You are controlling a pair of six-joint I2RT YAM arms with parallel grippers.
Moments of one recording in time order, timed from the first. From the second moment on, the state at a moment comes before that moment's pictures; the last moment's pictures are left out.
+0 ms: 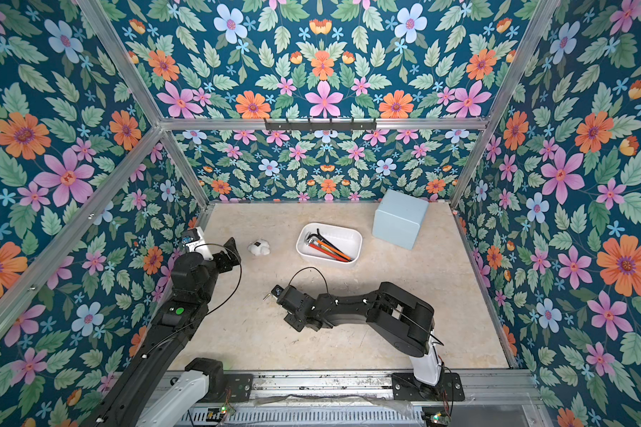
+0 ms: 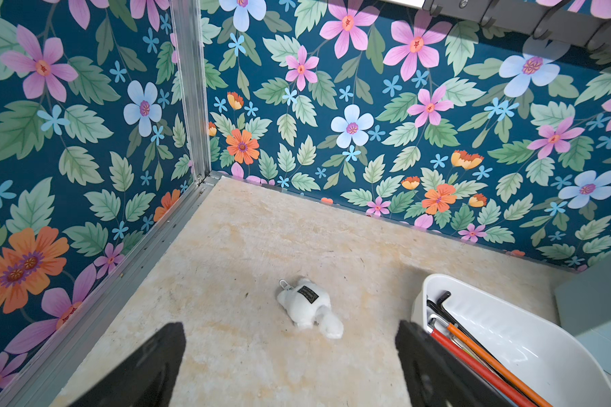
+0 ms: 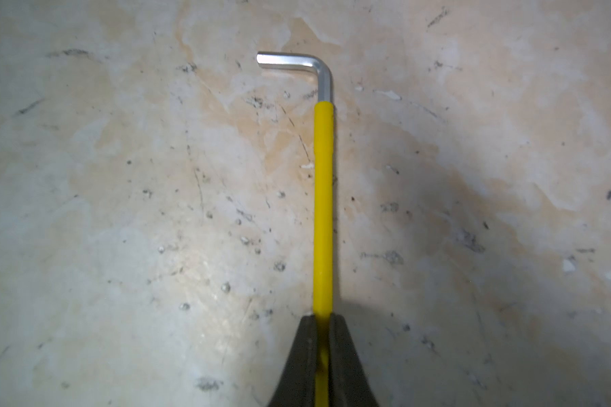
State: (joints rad) left arm -0.22 0.80 0.66 -0.09 -0.31 -0.26; right arm 1.17 1.92 1.11 -0.17 0.16 0.10
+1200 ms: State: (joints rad) left arm -0.22 0.78 0.66 -0.09 -0.31 -0.26; right arm 1.14 2.07 1.41 -0.61 0.03 0.11
